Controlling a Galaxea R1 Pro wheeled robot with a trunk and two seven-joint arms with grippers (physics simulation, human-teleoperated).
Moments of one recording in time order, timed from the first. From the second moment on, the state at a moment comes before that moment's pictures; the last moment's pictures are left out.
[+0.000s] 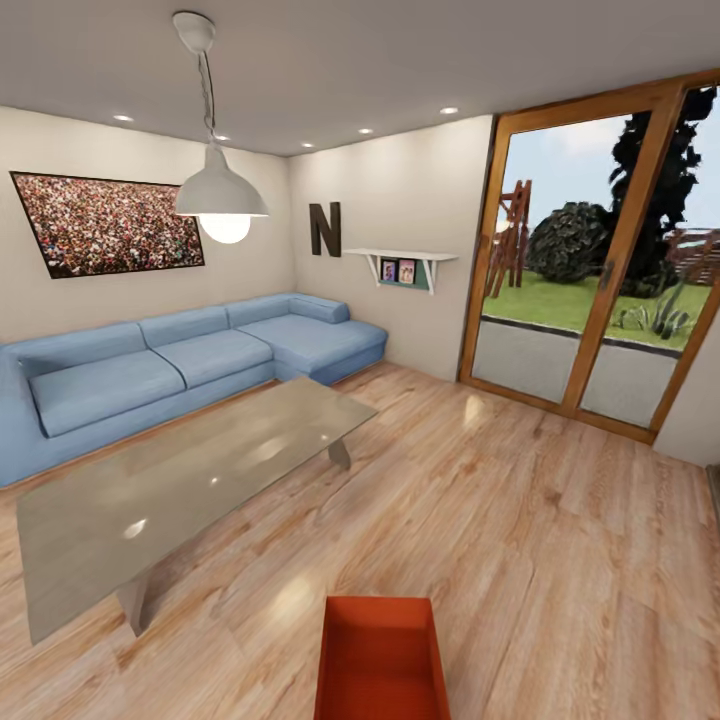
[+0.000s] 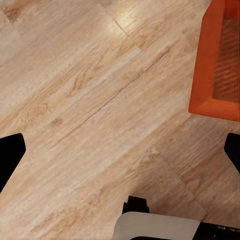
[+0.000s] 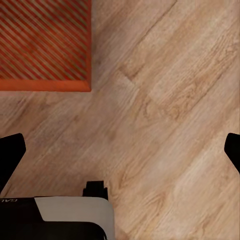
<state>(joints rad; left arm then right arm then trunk) -0.31 0.09 0.10 0.04 0.06 -0.37 -0.01 -0.44 -0.08 0.05 0.07 -0.03 -0.13 0.00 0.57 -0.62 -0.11</state>
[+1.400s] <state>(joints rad) -0.31 0.10 0.10 0.04 0.06 -0.37 0.00 -0.44 -0.08 0.05 0.07 -0.03 -0.13 0.00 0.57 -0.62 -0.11</state>
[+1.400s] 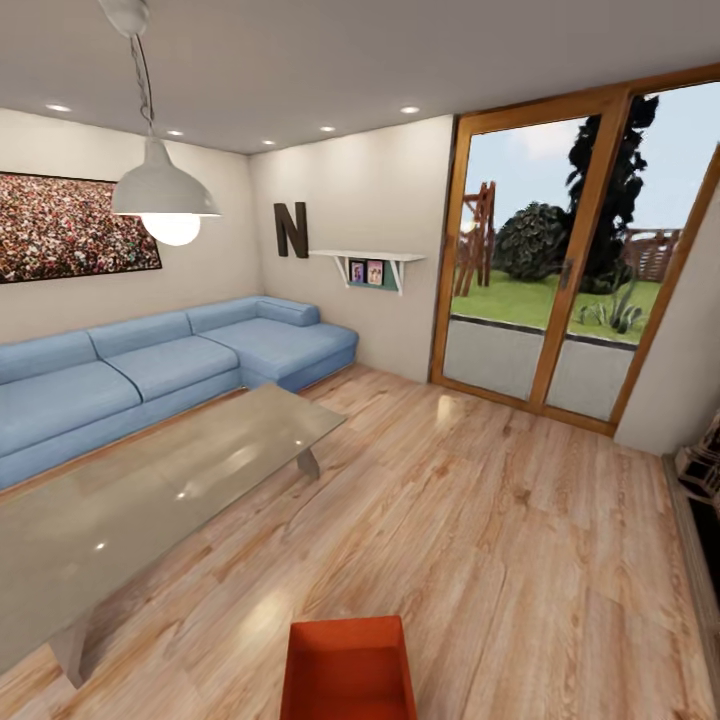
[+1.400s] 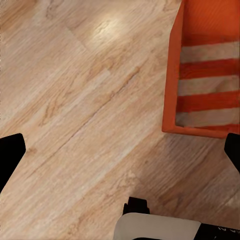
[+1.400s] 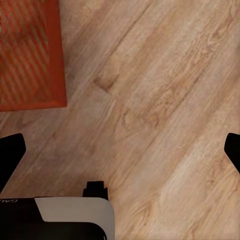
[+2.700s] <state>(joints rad) -0.31 0.10 0.10 0.04 0.06 -0.37 0.00 -0.44 -0.08 0.05 0.07 -0.03 -0.13 0.00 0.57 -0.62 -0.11</state>
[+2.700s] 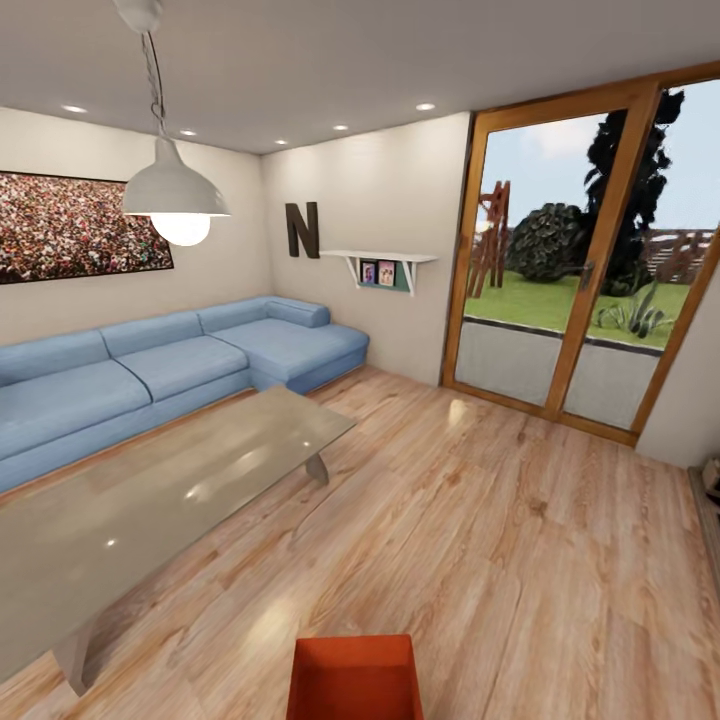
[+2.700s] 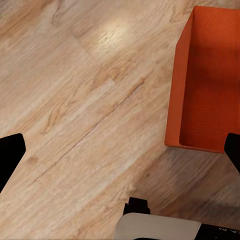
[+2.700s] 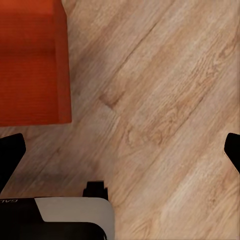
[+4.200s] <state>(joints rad) -0.31 0.09 0.10 0.04 0.06 -0.37 0.00 -0.44 -0.08 0.05 0.07 -0.03 -0.13 0.00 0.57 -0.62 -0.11</state>
